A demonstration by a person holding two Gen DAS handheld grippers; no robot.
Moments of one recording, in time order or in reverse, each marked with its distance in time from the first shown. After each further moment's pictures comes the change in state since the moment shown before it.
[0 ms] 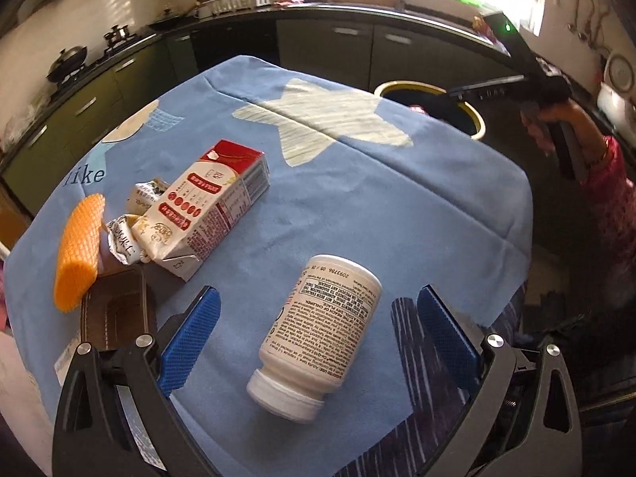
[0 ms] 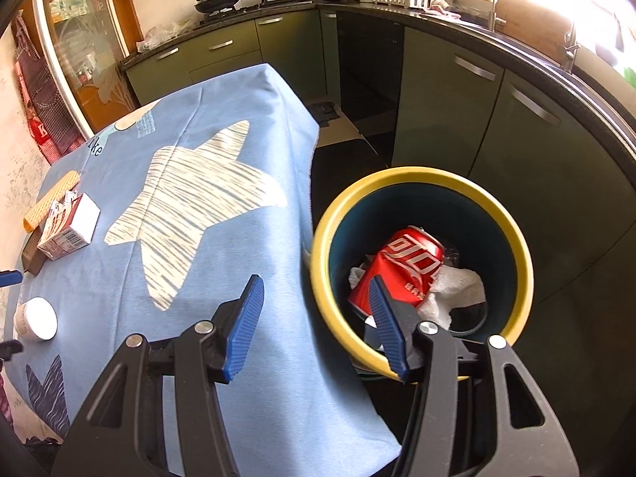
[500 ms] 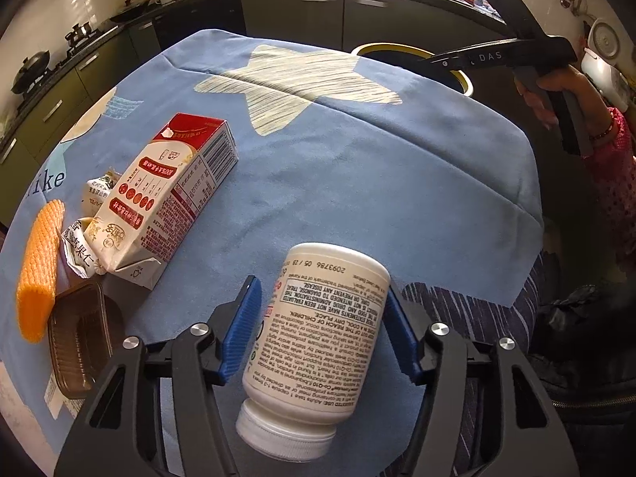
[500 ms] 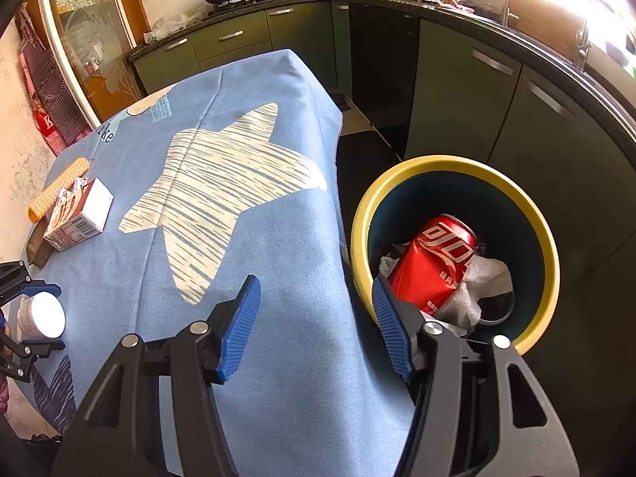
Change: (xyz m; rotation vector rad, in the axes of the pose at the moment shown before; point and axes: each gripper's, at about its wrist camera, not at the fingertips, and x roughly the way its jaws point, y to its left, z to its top) left arm 0.035 0.002 0.002 0.079 0.092 -0.064; right arm 0.009 0.026 -0.007 -0.005 0.025 0.021
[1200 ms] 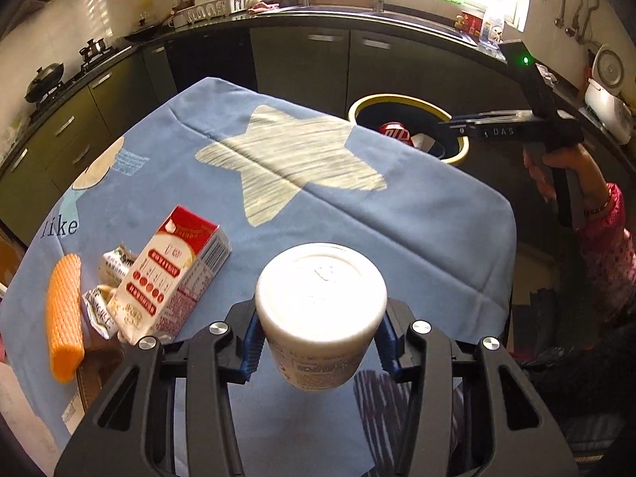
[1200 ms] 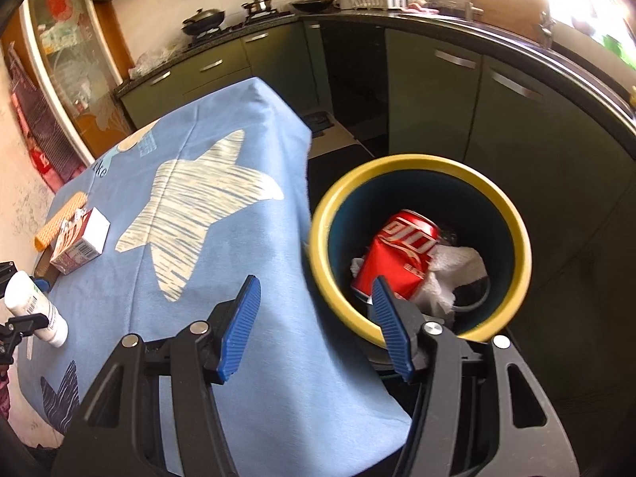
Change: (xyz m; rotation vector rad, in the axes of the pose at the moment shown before) left arm -0.035 -0.019 0.064 -0.043 -0.109 0.008; right arm -0.031 -0.054 -0.022 0.142 -0.087 0.000
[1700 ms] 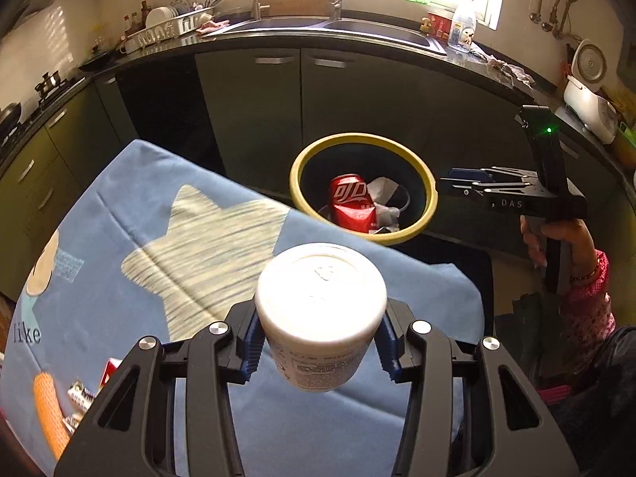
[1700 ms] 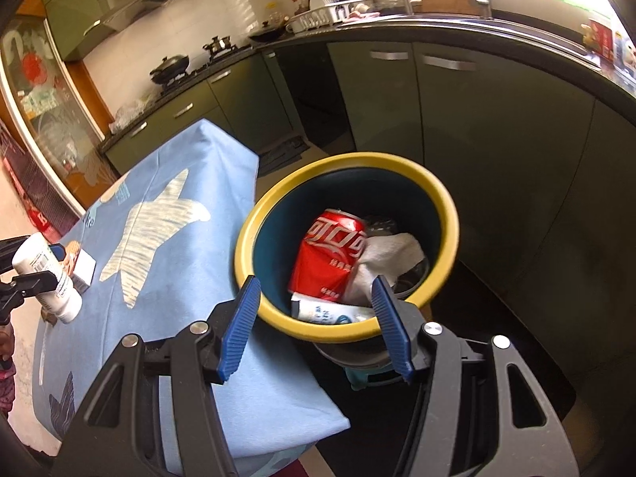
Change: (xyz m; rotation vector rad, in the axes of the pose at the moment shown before) left arm 0.048 -0.065 0.124 0.106 -0.013 -0.087; right arm -0.028 -0.092 -0.023 0.163 -0.112 0.022
